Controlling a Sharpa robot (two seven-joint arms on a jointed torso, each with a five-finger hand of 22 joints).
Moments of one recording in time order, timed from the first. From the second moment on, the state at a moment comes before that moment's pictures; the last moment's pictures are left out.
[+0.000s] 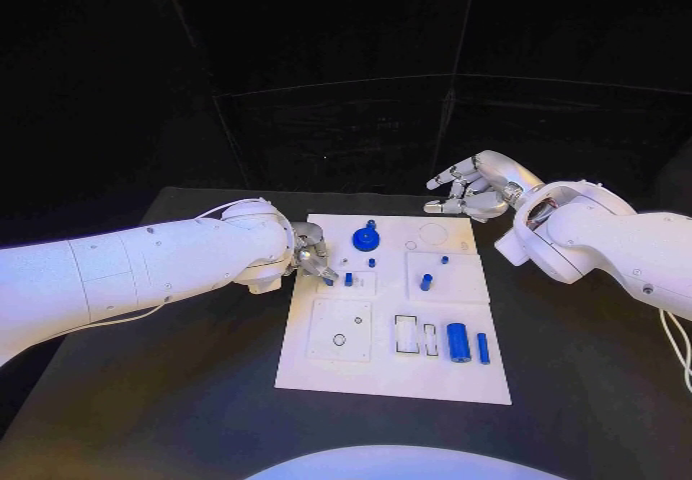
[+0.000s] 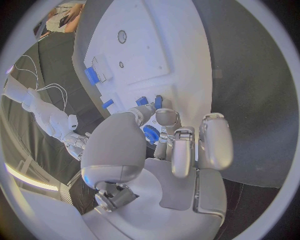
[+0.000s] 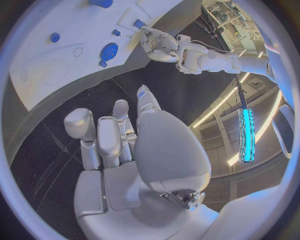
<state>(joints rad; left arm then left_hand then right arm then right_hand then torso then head) 1.30 -0.66 -0.18 1.37 -1.05 0.07 -0.49 1.16 -0.12 0.58 0.11 0.07 0.99 0.03 0.57 0.64 1.34 -0.04 0.98 0.83 1.47 -0.09 1.56 1.31 0.07 1.46 0.02 1.30 1.31 1.30 -0.83 -0.05 1.49 -0.96 -0.38 -0.01 1.45 -0.06 -0.13 0.20 0.24 0.91 0.16 0.12 0.07 1.13 0.07 0.88 0.79 1.46 0.00 1.24 1.06 0.10 1.21 0.10 1.26 0.99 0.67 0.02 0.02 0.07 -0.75</state>
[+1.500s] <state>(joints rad) 1.30 -0.64 -0.19 1.33 -1.05 0.09 -0.50 0.99 -0.14 0.30 0.22 0.07 1.02 0.01 0.58 0.63 1.35 -0.06 1.00 0.83 1.47 -0.10 1.56 1.31 0.07 1.46 0.01 1.31 1.31 1.30 -0.83 -0.05 1.49 -0.96 -0.38 -0.01 1.44 -0.05 -0.14 0.21 0.24 0.91 0.16 0.12 0.07 1.12 0.07 0.88 0.78 1.46 0.00 1.23 1.06 0.10 1.21 0.10 1.26 0.99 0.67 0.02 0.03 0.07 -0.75</state>
